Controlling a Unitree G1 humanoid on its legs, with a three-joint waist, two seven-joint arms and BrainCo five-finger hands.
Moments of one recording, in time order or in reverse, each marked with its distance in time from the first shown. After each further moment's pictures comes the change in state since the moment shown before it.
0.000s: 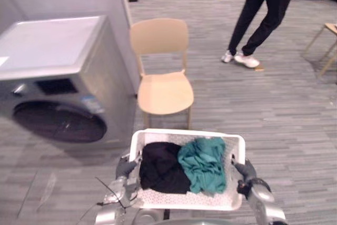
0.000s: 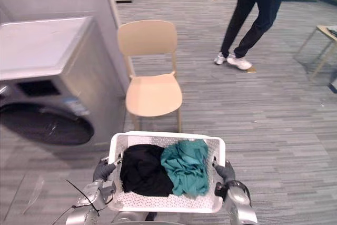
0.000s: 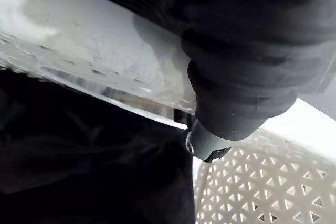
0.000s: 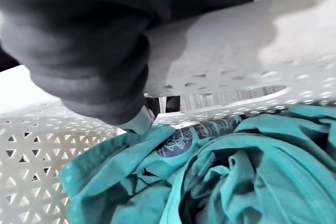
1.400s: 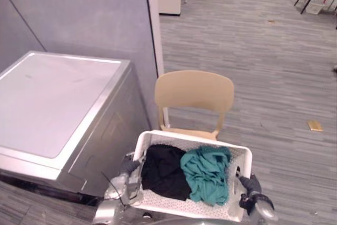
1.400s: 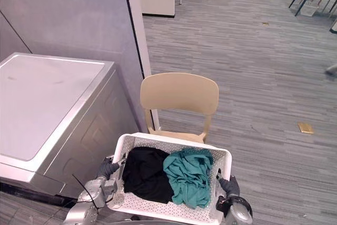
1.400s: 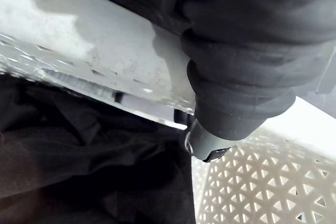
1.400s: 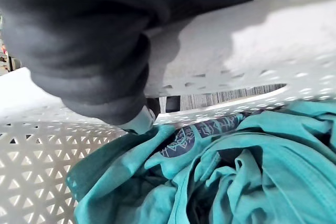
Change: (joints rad) left arm -0.057 0.066 -0.099 0.075 0.007 -0.016 -0.032; right arm 0.180 0.064 -0.125 -0.134 -0.020 0.015 0.017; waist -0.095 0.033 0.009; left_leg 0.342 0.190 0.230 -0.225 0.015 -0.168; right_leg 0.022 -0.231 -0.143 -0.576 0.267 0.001
